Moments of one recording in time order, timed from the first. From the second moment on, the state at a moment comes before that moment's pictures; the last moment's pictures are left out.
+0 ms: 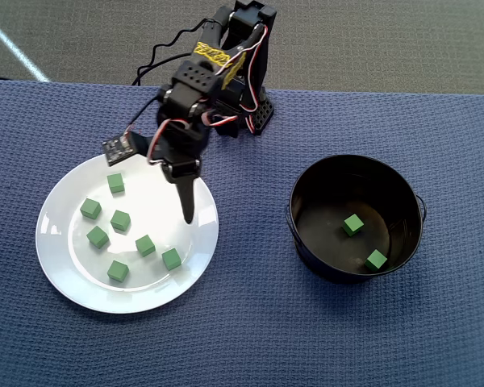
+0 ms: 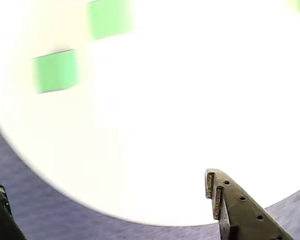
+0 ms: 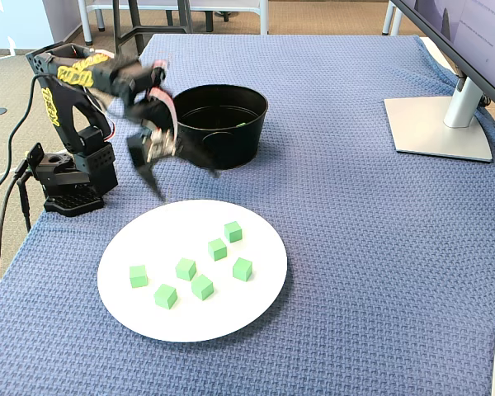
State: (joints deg) arm 31.9 108.1 112.8 69.2 -57.9
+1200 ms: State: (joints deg) arm 53.2 90.1 109.5 62.7 -88.9
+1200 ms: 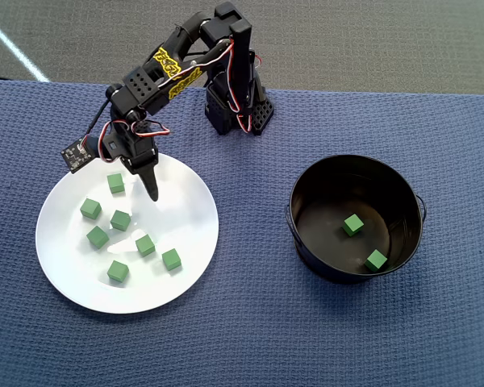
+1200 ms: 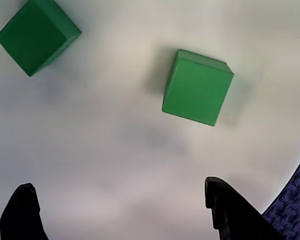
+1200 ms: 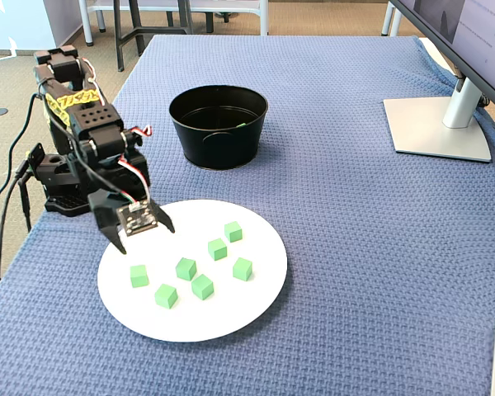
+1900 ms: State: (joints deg) arm 58.3 76.9 98.1 61.3 -91.5
